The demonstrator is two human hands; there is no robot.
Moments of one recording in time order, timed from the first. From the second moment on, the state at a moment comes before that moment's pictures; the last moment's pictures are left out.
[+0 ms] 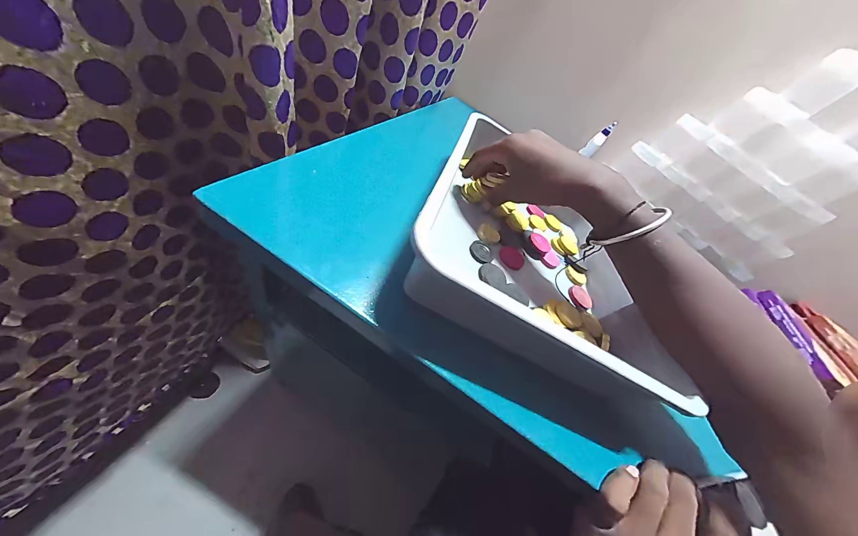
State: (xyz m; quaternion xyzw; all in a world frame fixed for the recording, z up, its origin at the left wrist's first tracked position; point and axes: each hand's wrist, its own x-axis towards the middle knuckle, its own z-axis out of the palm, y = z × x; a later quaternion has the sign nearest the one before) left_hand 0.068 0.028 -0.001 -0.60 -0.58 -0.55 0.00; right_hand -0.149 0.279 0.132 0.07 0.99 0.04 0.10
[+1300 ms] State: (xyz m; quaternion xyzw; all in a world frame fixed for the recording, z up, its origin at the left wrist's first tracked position) left_hand 0.082 0.026 0.002 -0.59 -0.57 -0.57 -0.01; right_hand -0.105 0.155 0.163 0.24 0.96 0.09 0.13
